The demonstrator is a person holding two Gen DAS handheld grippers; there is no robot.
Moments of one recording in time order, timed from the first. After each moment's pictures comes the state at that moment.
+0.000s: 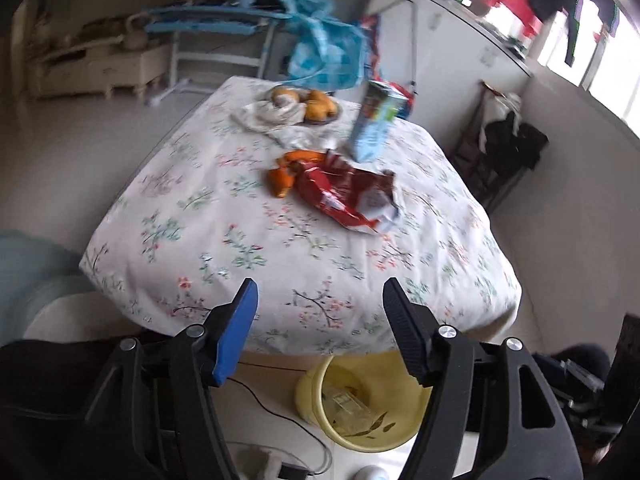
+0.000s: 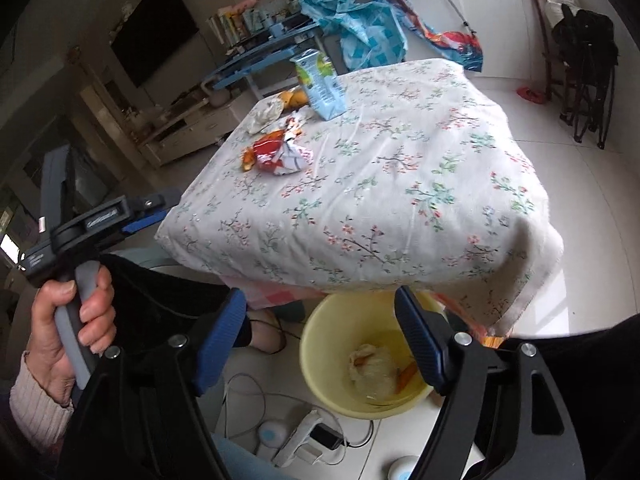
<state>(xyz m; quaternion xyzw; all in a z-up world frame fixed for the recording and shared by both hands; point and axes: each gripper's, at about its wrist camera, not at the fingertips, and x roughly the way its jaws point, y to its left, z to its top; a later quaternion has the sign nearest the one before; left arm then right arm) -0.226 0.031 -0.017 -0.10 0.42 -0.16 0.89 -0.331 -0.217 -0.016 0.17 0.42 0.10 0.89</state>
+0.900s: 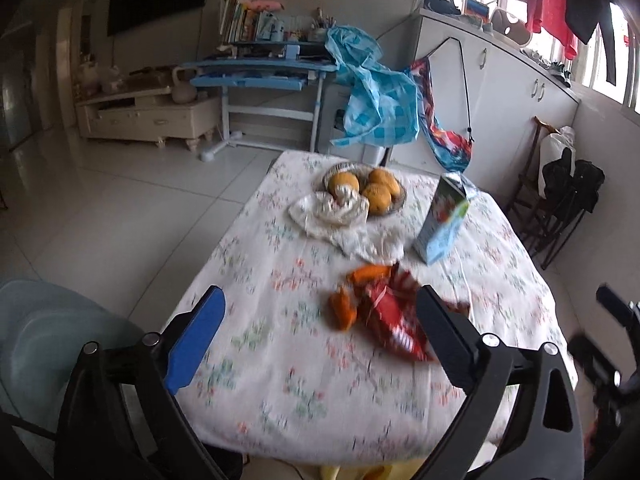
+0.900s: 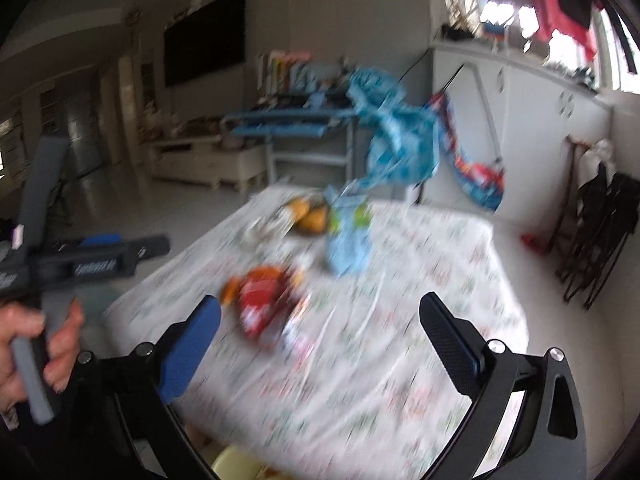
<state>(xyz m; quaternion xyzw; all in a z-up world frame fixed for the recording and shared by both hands) -0.131 0.026 0.029 -0.05 0.34 -0.05 0.94 -0.189 -0.179 0.047 -0.01 0.26 0.08 0.96</state>
